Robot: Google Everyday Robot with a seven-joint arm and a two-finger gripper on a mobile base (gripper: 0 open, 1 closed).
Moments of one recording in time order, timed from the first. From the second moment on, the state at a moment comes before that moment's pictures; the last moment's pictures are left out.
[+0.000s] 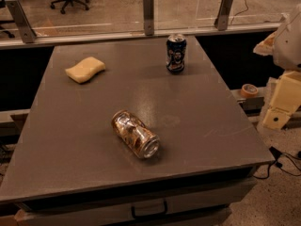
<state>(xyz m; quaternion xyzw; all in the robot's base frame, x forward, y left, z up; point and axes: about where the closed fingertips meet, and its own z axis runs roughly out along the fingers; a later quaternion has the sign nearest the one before) 0.438 -0.217 0.976 -0.60 0.78 -0.03 0.16</state>
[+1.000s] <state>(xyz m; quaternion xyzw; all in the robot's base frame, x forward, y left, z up) 0.552 -0.183 0.964 -0.60 0.75 0.00 0.29</state>
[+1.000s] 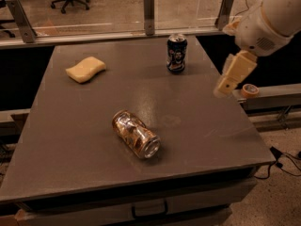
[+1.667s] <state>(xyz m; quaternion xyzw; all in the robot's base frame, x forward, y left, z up) 0.691 -0.113 0.951 -0.55 0.73 0.07 0.41</state>
